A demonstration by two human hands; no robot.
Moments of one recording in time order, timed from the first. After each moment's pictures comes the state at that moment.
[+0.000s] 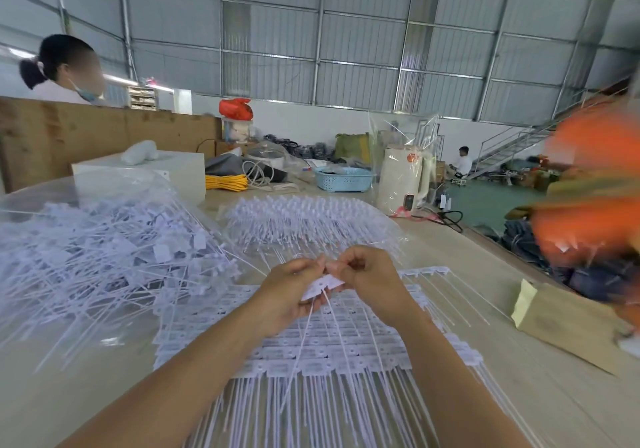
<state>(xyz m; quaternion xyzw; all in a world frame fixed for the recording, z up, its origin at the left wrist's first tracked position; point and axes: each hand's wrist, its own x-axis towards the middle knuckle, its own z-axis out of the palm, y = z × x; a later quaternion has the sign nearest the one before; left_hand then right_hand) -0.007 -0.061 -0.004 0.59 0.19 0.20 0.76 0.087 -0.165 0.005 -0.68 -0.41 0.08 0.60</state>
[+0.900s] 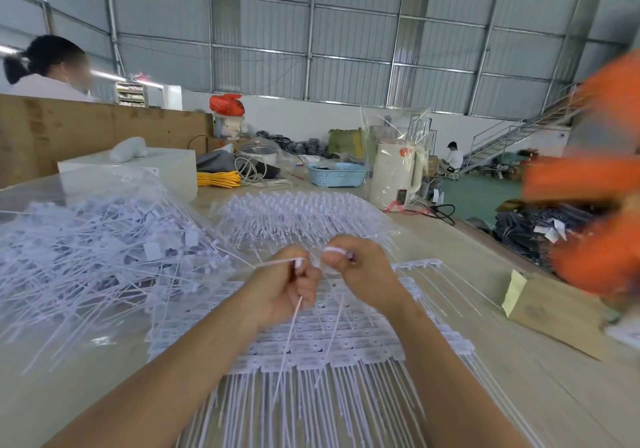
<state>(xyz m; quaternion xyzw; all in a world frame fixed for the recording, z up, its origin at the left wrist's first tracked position) -0.003 -0.053 0.005 0.50 0.16 0.11 0.85 0.094 -0.167 0.005 -0.70 -0.52 -0.03 0.49</state>
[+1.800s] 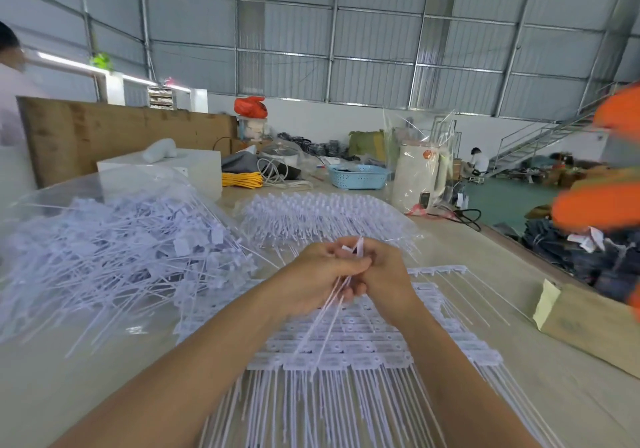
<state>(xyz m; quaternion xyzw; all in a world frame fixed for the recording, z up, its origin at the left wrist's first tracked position) -0.017 -0.080 0.030 0.65 0.10 0.12 0.75 0.074 -0.161 0.004 -0.59 -0.42 0.13 0.68</state>
